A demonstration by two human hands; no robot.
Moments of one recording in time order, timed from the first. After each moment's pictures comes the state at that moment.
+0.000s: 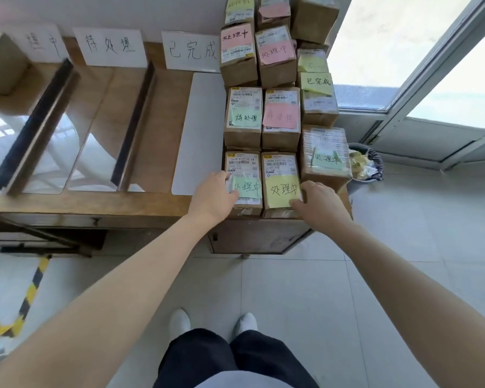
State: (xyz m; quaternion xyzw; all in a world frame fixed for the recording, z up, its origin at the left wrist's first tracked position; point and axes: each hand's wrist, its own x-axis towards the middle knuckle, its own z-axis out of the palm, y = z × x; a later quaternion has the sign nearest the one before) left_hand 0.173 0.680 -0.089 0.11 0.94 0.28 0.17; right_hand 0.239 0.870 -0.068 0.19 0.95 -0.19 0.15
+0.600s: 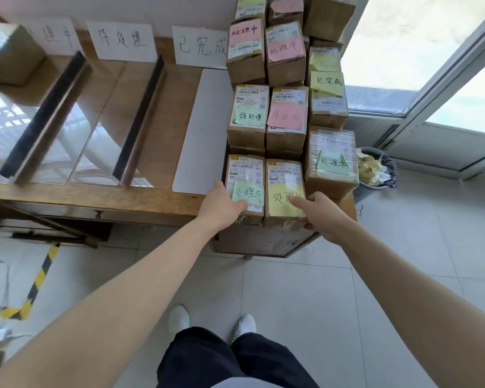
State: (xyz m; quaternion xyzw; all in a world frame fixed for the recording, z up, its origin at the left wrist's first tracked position) left_hand 0.184 0.696 -0.110 -0.04 0.89 0.38 0.26; right_hand 0.225 0.897 -0.113 0.34 0.77 -0.49 0.22
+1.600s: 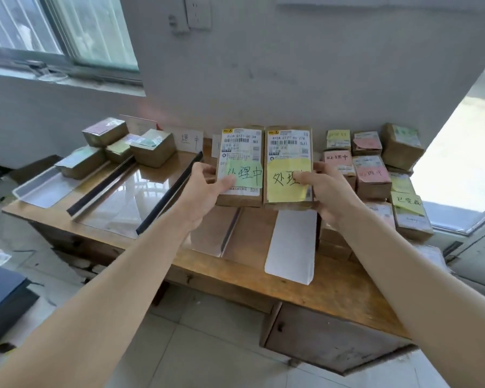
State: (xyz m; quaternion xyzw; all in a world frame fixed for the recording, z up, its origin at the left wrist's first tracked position) left_hand 0.108 0.466 0.054 -0.05 0.72 0.69 0.03; right_hand 0.110 0.686 0.074 0.12 0.69 -0.71 0.04
